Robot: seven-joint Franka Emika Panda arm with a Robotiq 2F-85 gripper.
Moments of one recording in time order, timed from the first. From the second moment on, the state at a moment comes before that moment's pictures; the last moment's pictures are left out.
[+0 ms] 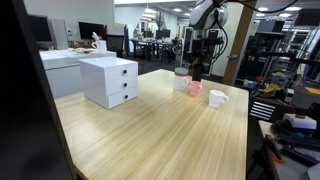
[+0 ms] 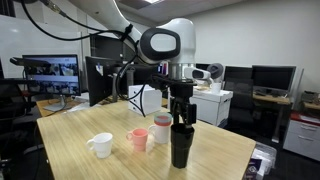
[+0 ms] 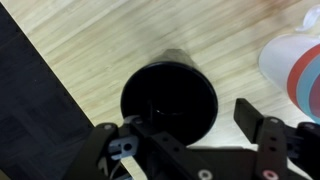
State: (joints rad) arm -0.37 0.44 -0.32 -1.77 0.04 2.23 -0.03
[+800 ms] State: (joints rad) arm -0.37 0.45 -0.31 -1.65 0.04 2.18 -0.03
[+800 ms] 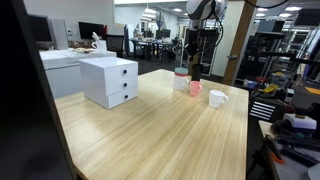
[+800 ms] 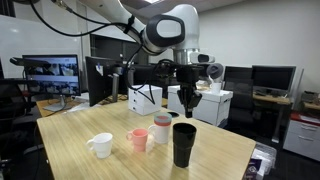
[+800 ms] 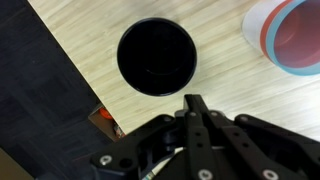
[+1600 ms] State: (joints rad) arm -0.37 0.45 -0.31 -1.66 0.04 2.17 -0.01
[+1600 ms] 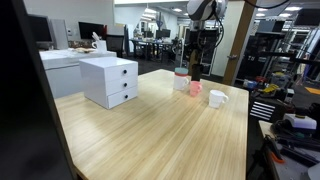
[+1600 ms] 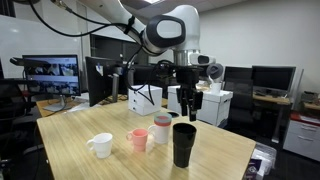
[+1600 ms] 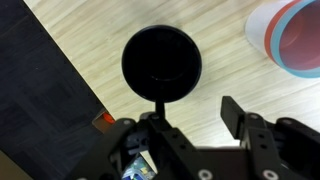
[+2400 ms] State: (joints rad) arm -0.38 0.45 -0.29 -1.71 0.05 2.17 -0.01
